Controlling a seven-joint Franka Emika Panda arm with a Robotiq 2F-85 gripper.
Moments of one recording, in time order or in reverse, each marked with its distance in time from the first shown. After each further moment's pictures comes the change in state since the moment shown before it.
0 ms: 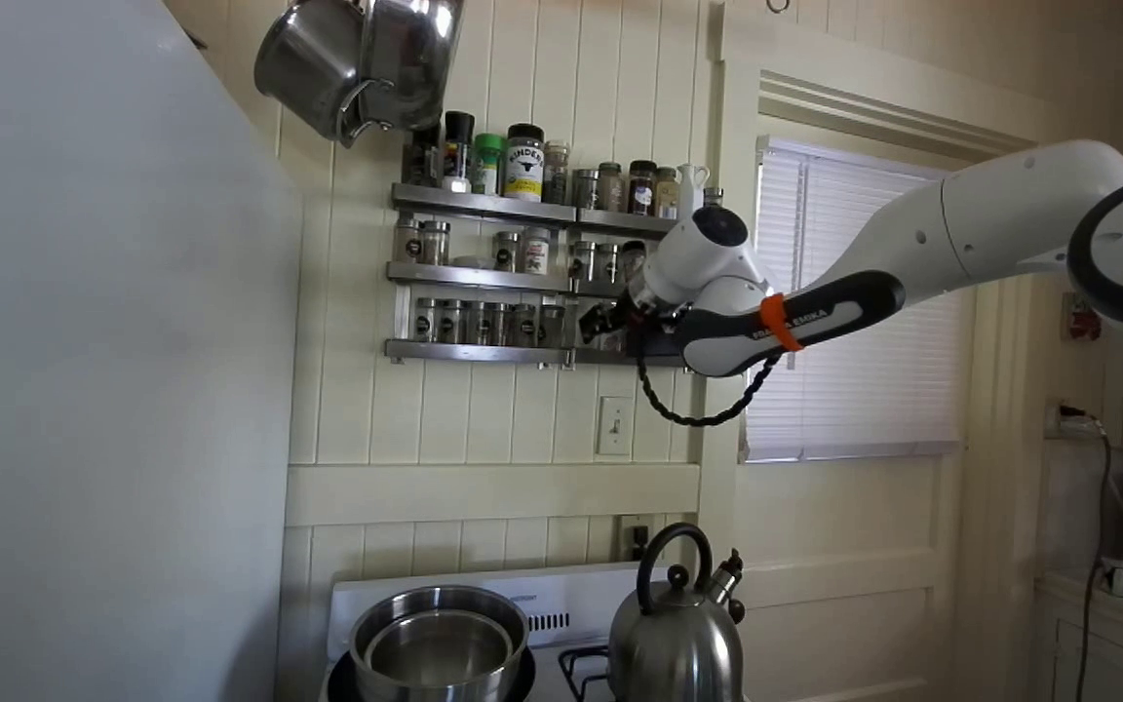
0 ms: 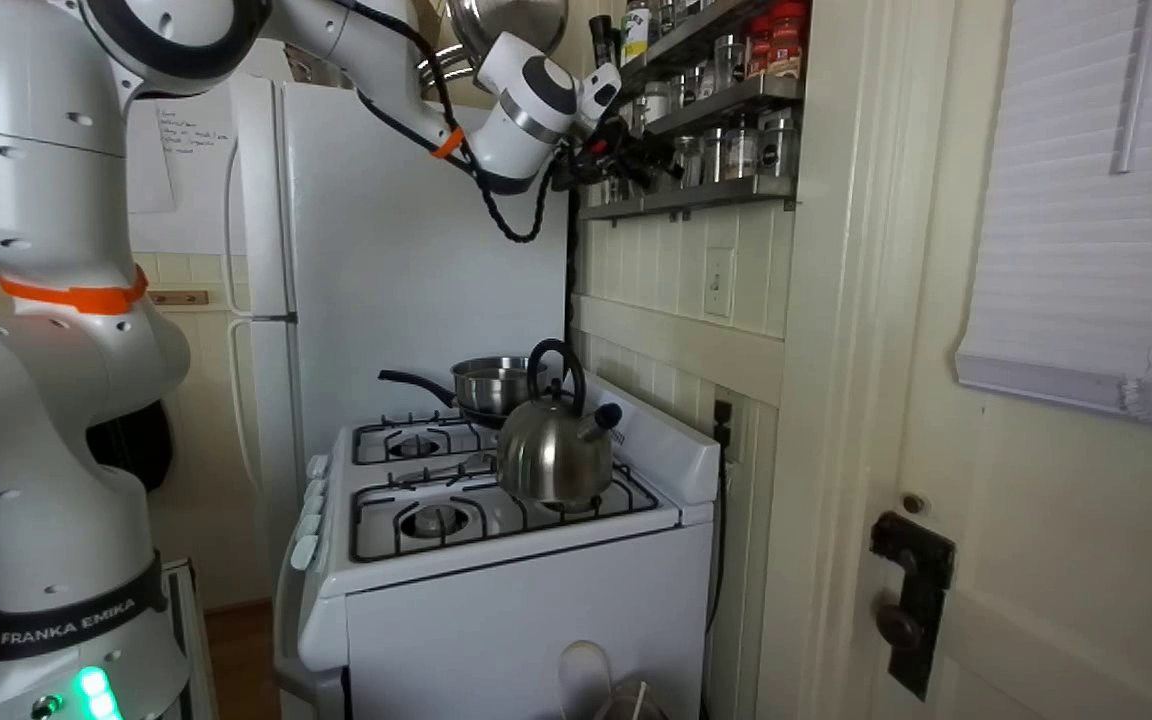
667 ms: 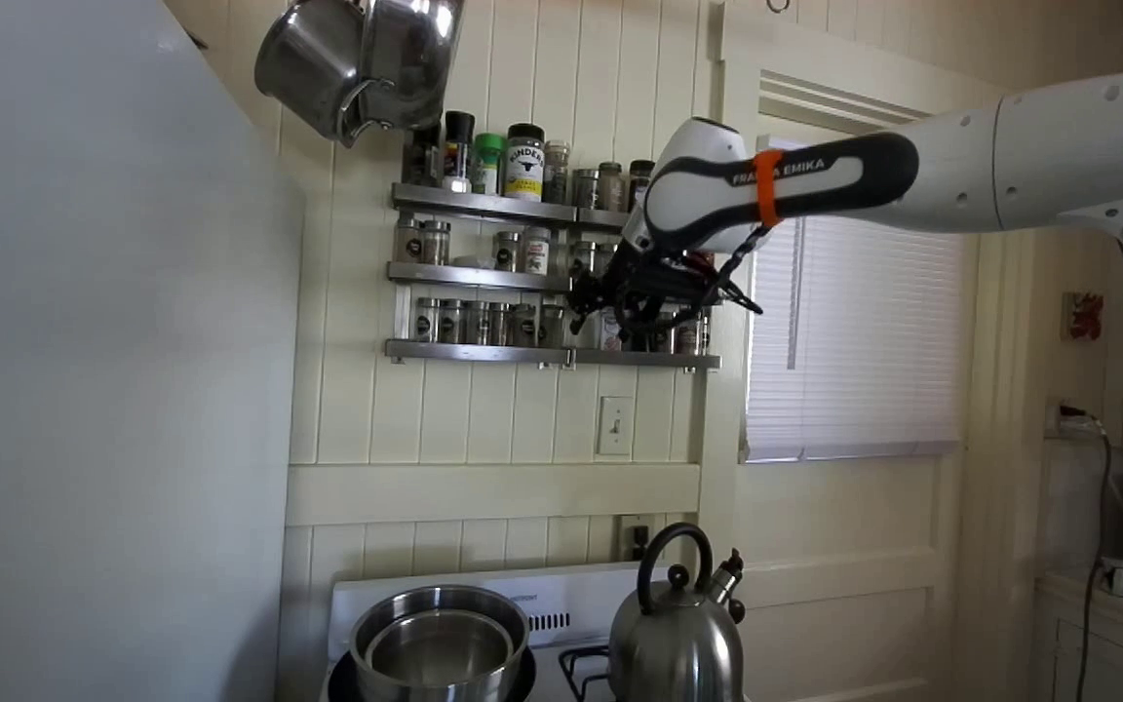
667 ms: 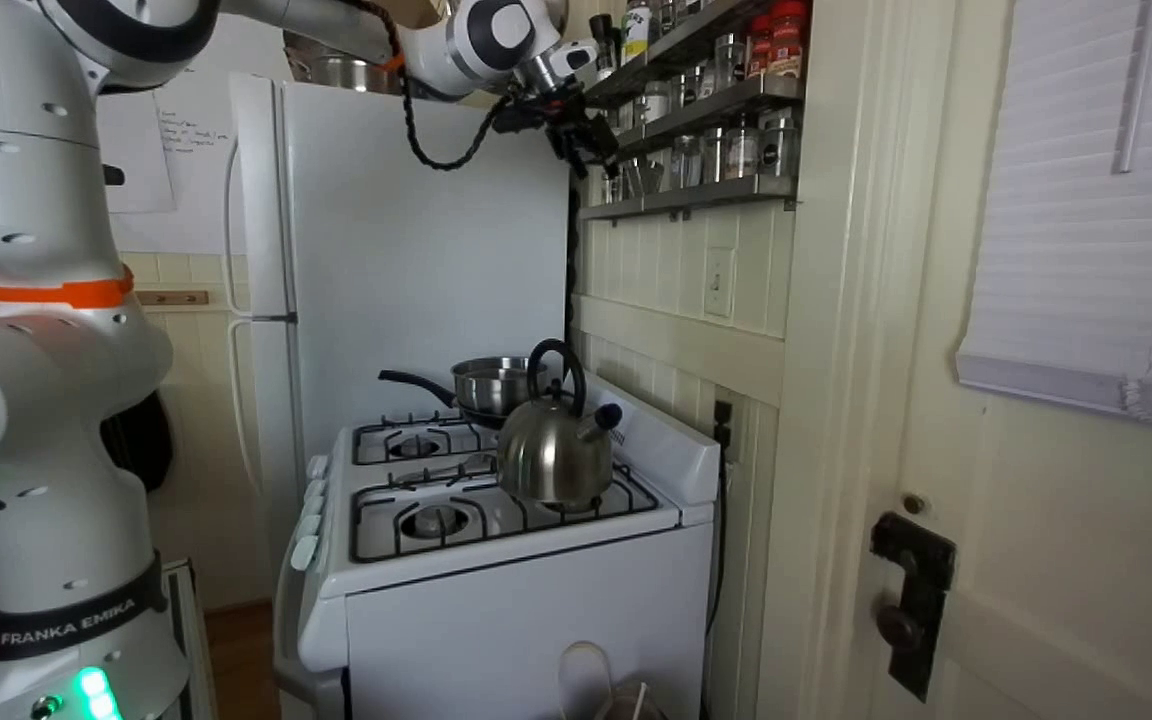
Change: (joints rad) arm 0.213 -0.113 -0.107 0.133 0.770 -0.572 -0.529
